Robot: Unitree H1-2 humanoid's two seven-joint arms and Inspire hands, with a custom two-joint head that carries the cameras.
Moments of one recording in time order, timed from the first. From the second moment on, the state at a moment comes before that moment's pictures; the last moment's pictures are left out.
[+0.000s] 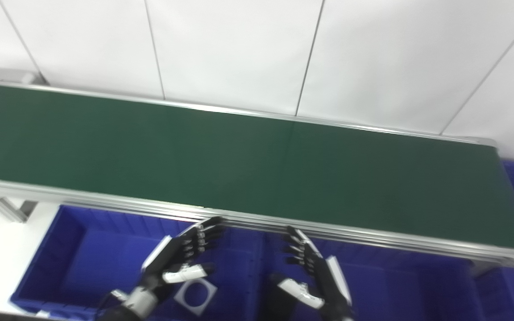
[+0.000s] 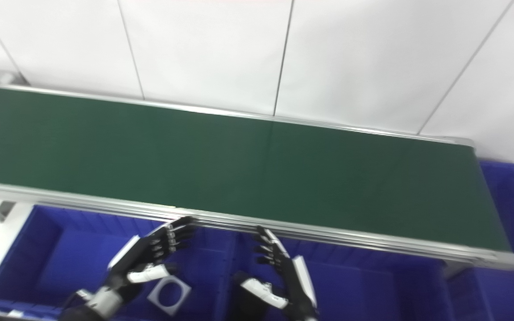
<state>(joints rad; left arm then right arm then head) 0.14 0.14 -0.11 0.22 -0.16 -0.20 -0.39 0.21 0.01 0.26 0.17 -0.26 -0.28 0.02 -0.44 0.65</state>
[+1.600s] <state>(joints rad) 0.11 0.17 -0.10 0.18 -0.17 -0.17 -0.41 0.16 0.03 0.26 0.16 -0.28 -0.27 -0.01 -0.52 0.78</state>
